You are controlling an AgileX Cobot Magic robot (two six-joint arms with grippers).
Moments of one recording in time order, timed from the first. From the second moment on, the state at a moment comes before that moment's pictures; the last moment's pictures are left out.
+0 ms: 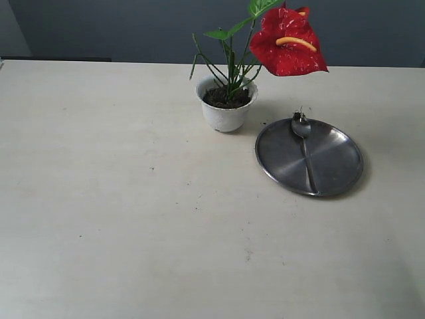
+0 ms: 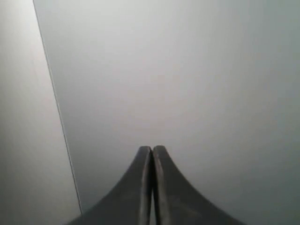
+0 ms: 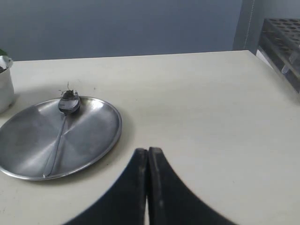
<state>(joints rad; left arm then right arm) 0.23 0.88 -0.99 1.75 -0.09 -1.68 0.03 0.06 0.00 0.06 0.31 -0.04</state>
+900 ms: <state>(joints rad) 0.23 0.80 -0.98 1.75 0.00 -1.79 0.03 0.06 0.00 0.06 0.31 -0.04</state>
